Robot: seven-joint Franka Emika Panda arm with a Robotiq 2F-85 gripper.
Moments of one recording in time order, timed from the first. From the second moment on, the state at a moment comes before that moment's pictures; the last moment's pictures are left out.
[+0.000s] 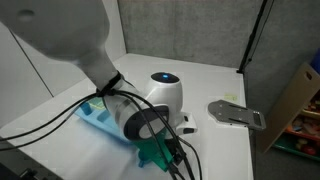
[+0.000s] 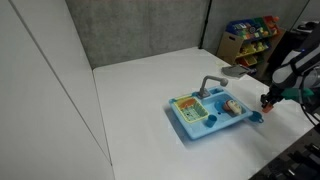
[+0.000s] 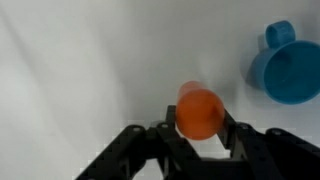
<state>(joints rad) -0.40 0.67 -0.14 -2.18 0.03 2.80 -0.16</state>
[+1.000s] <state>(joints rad) -0.41 0.74 -0.13 -2.11 0.03 2.78 -0.16</state>
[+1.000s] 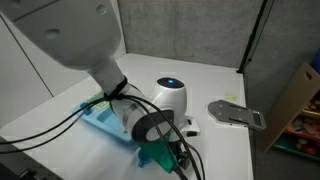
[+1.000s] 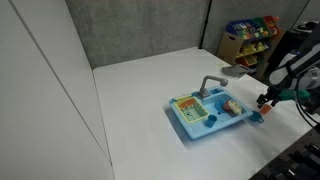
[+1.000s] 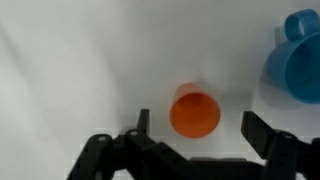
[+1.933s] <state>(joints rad) -0.21 0.51 -0.22 -2.20 -0.05 2.58 -0.10</state>
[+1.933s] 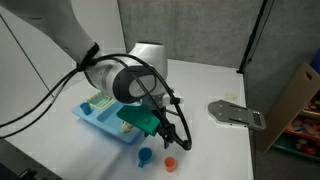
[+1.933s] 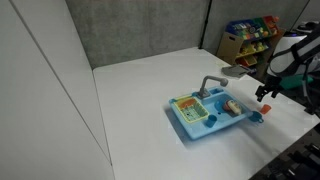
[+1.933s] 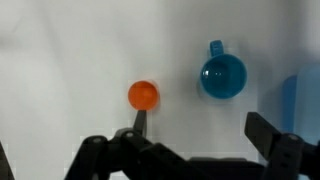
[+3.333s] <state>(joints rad) -0.18 0.29 -0.20 -2.35 -0.08 2.48 -0.10</state>
